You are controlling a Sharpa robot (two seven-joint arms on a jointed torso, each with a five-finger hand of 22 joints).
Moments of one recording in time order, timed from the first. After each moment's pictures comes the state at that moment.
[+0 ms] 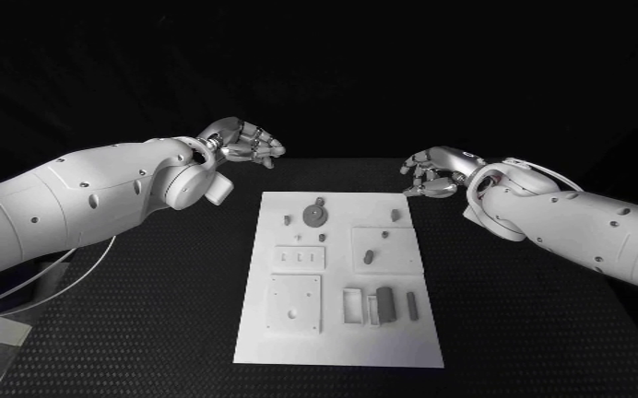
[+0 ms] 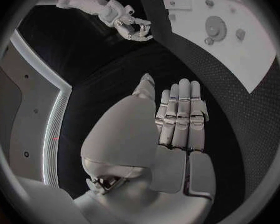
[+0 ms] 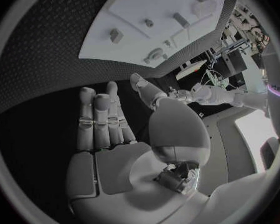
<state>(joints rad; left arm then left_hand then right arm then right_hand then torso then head) 1.41 -0.74 -0.19 1.17 -0.39 -0.15 0.15 1.55 -0.06 0.00 0.29 0.06 0.86 0.16 0.32 0.55 1.11 0.13 0.09 0.31 0.99 0.08 0.43 0.82 0.01 0.97 -0.02 0.07 0.74 1.26 -0.70 -0.11 1.11 -1.31 -0.31 0.11 1.05 -0.14 0.56 -0.27 0.09 0.76 0.14 0.27 0.47 1.00 0.08 0.54 0.66 1.09 -0.03 1.20 0.86 0.22 1.04 0.03 0.88 1.31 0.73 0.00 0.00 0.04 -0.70</state>
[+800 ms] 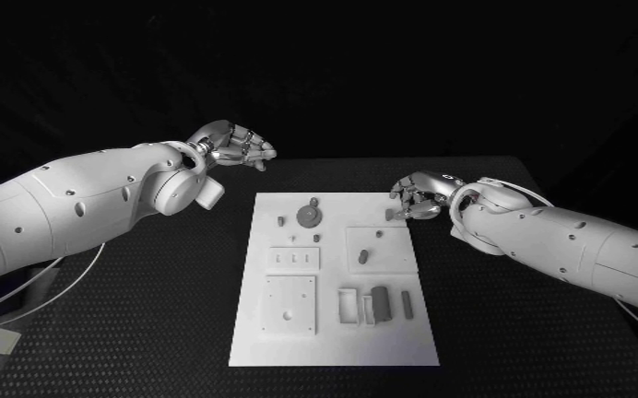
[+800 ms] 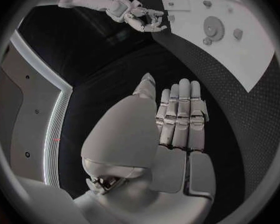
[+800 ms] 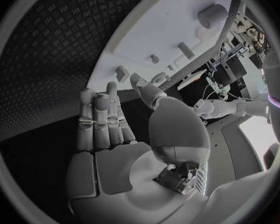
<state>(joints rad) 1.41 -0.73 -0.19 1.16 -0.40 -0.15 0.16 1.56 -0.06 -0.01 0.29 0.06 0.85 0.17 0.30 0.54 1.10 0.14 0.07 0.31 0.99 0.08 0.43 0.82 0.01 0.97 -0.02 0.07 0.74 1.19 -0.66 -0.12 1.02 -1.35 -0.26 0.12 1.05 -0.14 0.56 -0.27 0.09 0.75 0.15 0.27 0.47 1.00 0.08 0.54 0.65 1.09 -0.04 1.20 0.85 0.22 1.04 0.03 0.88 1.31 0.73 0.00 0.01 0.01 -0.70</state>
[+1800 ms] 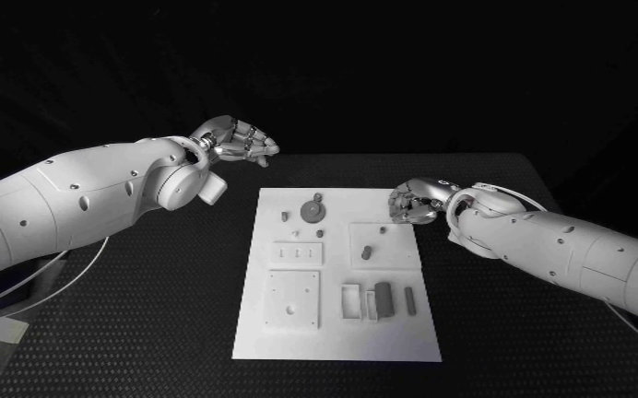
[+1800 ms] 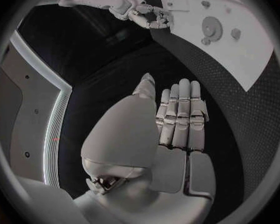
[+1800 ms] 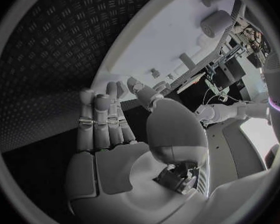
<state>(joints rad) 1.41 -0.74 -0.19 1.17 -0.40 -0.15 0.16 1.55 -0.06 -0.01 0.29 0.06 0.85 0.18 0.29 0.54 1.10 0.14 0.07 0.31 0.99 0.08 0.43 0.82 0.01 0.97 -0.02 0.07 0.74 1.15 -0.61 -0.12 0.95 -1.36 -0.23 0.13 1.07 -0.11 0.56 -0.27 0.09 0.76 0.14 0.28 0.48 1.00 0.07 0.55 0.64 1.08 -0.03 1.21 0.85 0.23 1.04 0.03 0.87 1.31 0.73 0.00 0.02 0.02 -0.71</state>
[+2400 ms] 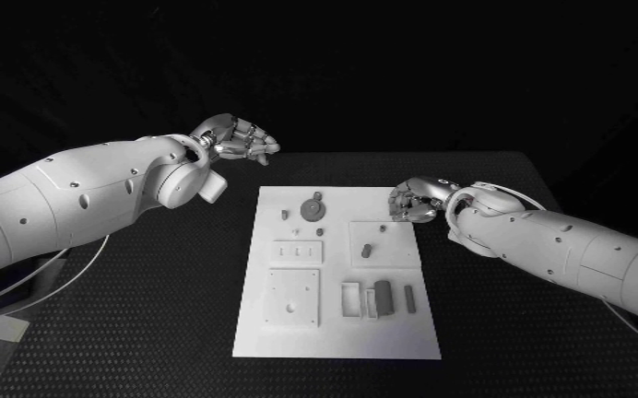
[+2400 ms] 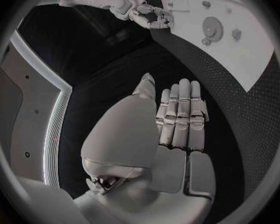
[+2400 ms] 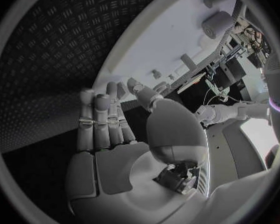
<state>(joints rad) 1.41 -0.74 -0.19 1.17 -0.40 -0.15 0.16 1.55 -0.06 -0.01 0.29 0.06 0.85 0.18 0.29 0.54 1.09 0.15 0.07 0.31 0.99 0.08 0.43 0.82 0.01 0.97 -0.02 0.07 0.74 1.15 -0.60 -0.12 0.94 -1.36 -0.24 0.13 1.07 -0.11 0.56 -0.27 0.09 0.76 0.14 0.28 0.48 1.01 0.07 0.55 0.63 1.08 -0.03 1.21 0.84 0.23 1.04 0.03 0.88 1.31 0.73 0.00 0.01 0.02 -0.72</state>
